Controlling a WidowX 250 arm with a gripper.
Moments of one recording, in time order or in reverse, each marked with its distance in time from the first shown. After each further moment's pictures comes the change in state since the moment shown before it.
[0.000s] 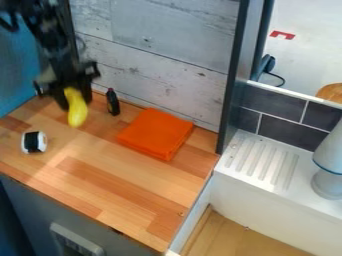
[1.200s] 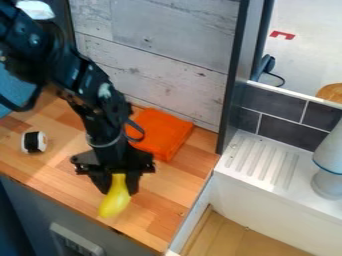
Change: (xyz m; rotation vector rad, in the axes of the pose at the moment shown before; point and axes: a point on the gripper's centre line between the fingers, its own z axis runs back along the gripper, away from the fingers) arm -0.191 -0.010 -0.010 -0.018 0.074 -0.504
